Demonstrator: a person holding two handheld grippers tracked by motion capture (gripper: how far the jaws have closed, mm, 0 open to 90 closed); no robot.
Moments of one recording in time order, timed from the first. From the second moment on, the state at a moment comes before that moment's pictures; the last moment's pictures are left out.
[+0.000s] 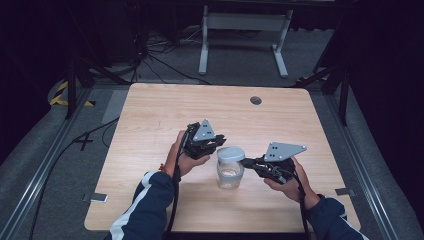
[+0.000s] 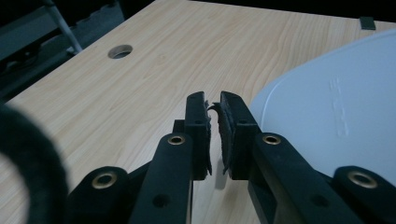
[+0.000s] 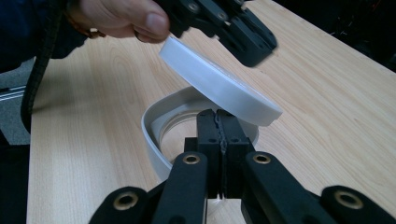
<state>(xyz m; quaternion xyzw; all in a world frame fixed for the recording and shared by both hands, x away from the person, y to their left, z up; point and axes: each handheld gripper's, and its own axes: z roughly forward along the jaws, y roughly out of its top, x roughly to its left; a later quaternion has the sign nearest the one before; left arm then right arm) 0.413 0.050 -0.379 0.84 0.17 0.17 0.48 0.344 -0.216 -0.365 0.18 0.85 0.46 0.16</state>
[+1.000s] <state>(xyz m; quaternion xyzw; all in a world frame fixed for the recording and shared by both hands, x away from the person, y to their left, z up) 0.349 0.175 -0.440 0.86 0.27 0.18 0.39 0.362 -0.214 -0.358 0.19 0.84 0.47 0.18</state>
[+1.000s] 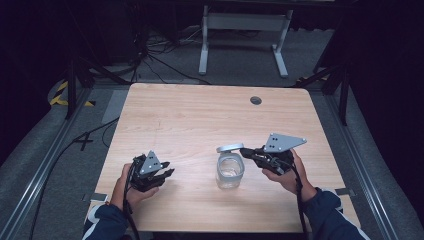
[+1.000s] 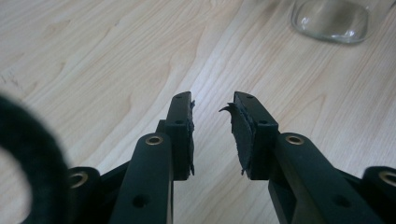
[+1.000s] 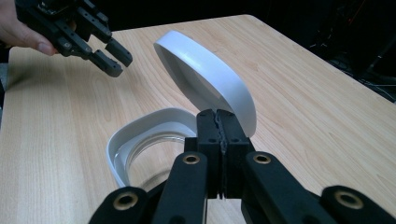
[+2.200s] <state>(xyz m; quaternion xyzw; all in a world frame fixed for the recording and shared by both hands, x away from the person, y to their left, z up) 0.348 0.203 -0.479 0.86 0.31 0.14 0.39 0.375 -0.218 -0.365 0.21 0.84 0.46 0.19</state>
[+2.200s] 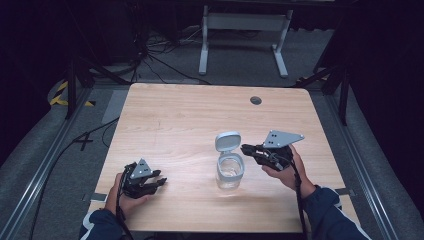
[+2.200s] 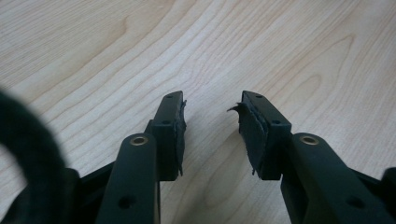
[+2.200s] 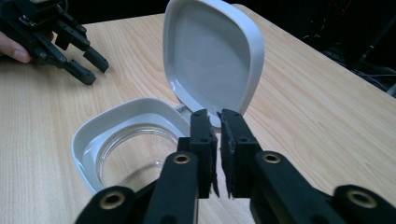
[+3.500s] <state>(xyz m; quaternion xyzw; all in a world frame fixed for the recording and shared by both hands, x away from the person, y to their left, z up) 0.351 0.200 -0.480 0.86 0.31 0.13 0.39 0.348 -0.272 -0.374 0.19 0.89 0.33 0.23</state>
